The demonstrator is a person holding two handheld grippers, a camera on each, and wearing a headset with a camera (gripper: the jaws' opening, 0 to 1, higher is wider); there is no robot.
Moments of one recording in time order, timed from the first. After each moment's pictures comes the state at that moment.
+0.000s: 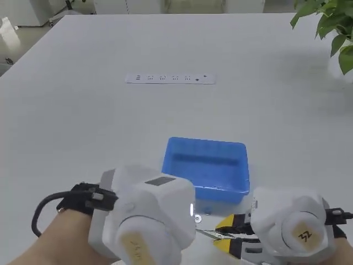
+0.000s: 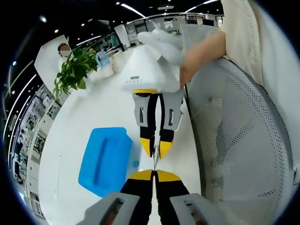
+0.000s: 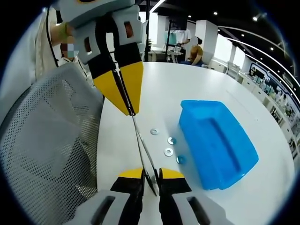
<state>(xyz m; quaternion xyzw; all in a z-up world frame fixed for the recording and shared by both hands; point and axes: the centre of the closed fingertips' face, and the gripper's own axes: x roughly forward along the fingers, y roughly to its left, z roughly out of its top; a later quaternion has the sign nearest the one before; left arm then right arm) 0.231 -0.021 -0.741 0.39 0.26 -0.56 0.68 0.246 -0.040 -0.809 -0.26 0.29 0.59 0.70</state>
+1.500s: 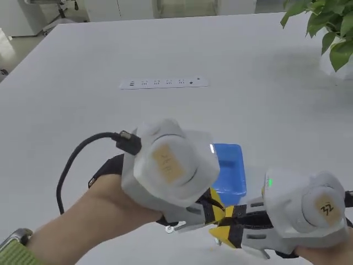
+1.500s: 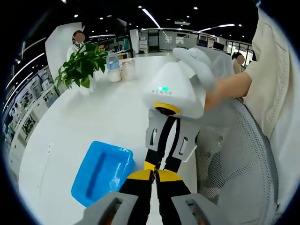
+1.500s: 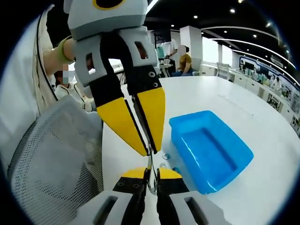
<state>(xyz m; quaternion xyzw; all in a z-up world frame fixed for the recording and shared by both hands) 0.260 -0.064 -0.718 0.27 0.30 -0.58 0.71 0.258 -0.036 -0.776 -0.16 0.28 0.60 0.74</state>
